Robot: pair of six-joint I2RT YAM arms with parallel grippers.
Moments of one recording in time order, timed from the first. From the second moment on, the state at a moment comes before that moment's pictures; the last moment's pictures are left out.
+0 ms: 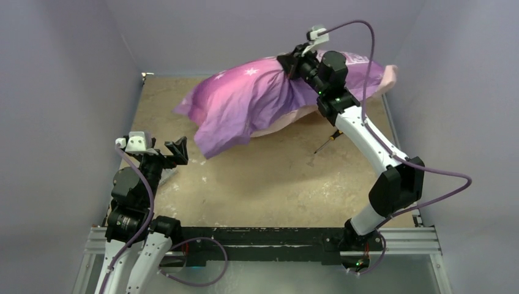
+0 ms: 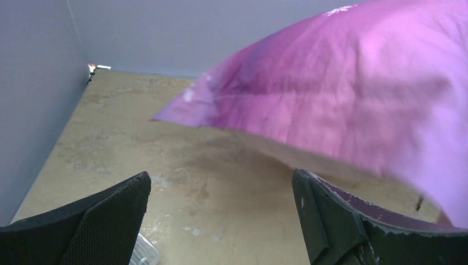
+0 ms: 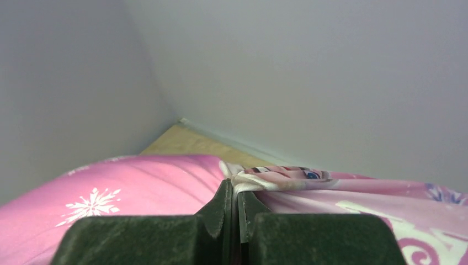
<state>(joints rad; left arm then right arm) -0.22 0.33 0.69 -0.33 -0.16 -0.17 0.39 1.61 1.53 0.18 -0.13 0.24</state>
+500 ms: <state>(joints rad) -0.22 0.33 0.69 -0.33 -0.16 -0.17 0.48 1.56 1.21 0.23 -0.37 0.16</state>
